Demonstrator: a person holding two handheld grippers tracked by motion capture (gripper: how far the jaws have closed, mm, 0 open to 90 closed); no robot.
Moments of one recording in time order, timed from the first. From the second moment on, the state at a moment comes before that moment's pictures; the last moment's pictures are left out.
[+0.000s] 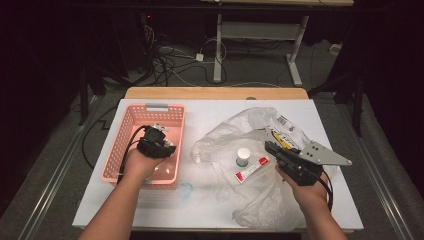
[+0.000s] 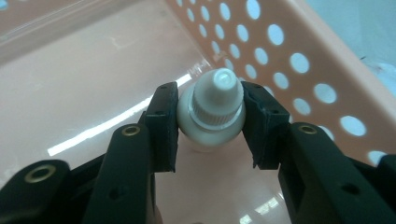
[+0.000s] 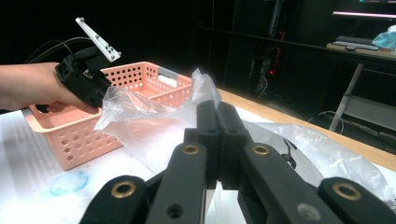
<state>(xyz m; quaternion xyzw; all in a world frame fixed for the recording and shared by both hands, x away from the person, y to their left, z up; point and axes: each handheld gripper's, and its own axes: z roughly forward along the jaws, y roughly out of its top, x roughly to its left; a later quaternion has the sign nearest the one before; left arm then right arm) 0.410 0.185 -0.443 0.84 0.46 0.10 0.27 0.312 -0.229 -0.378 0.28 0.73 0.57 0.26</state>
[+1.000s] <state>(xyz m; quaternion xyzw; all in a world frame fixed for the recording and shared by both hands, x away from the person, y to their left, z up) 0.359 0.199 -0.405 0.79 0.44 0.18 0.38 0.313 -0.231 -0.378 0.29 0.73 0.57 0.26</state>
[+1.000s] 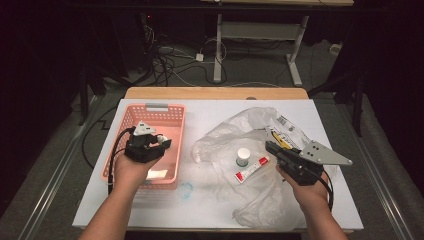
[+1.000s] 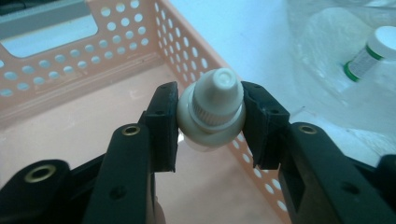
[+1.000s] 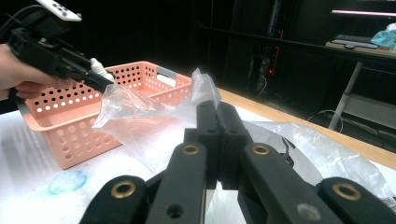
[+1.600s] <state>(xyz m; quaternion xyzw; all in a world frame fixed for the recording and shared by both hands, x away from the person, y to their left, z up) 0.308 0.197 -0.410 0.78 0.41 0.21 0.42 0.310 -0.228 -0.378 0.28 0.73 0.57 0.25</state>
